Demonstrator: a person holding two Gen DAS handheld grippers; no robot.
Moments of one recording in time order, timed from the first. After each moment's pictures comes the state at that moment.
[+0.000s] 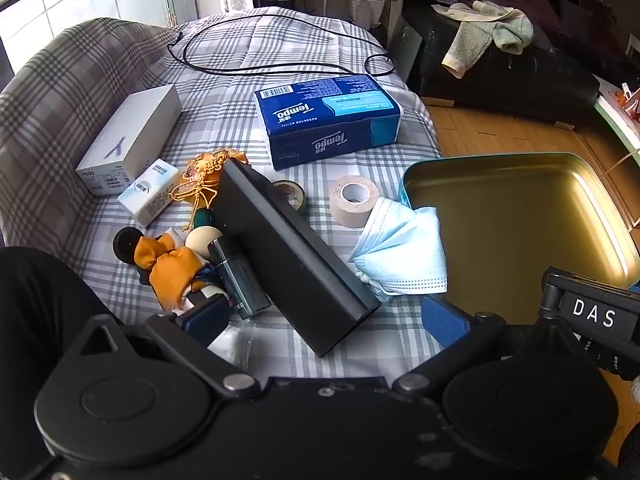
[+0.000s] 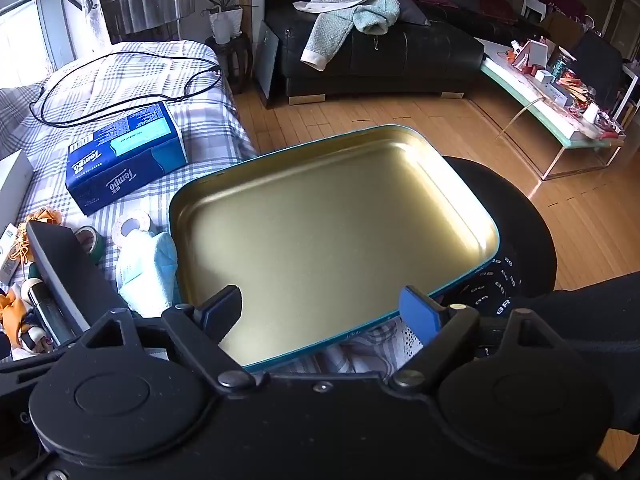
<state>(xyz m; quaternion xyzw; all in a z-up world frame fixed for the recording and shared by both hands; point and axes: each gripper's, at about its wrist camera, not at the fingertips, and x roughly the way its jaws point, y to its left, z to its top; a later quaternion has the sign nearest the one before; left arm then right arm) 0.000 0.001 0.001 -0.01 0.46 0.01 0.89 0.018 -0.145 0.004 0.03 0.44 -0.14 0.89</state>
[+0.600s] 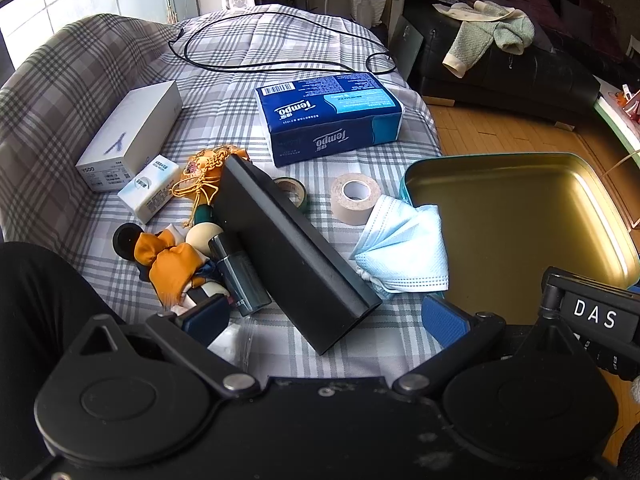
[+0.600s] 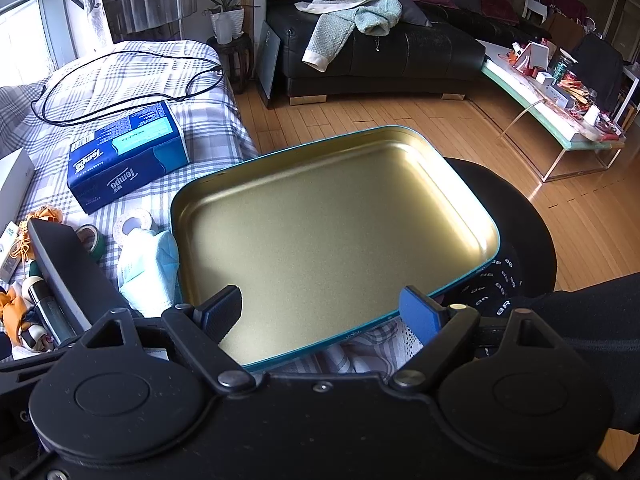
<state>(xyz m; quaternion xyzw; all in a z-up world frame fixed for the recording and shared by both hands) 0.000 0.001 0.000 -0.01 0.47 0.01 0.88 0.015 -0.145 0.005 0.03 0.44 -0.14 0.89</state>
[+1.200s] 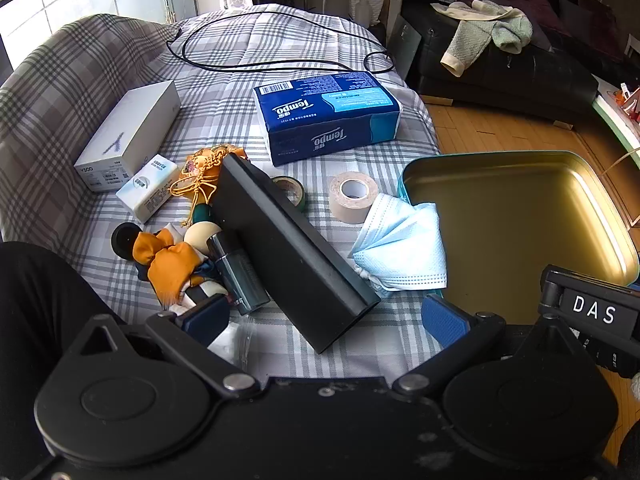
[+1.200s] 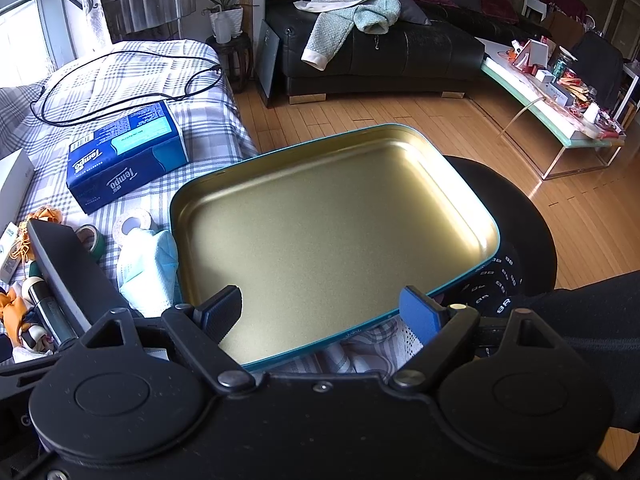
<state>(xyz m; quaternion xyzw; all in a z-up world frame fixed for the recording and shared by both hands) -0.002 0.001 -0.001 -0.01 0.47 0.01 0.88 0.015 -0.145 0.003 0.03 0.44 -0.14 0.89</state>
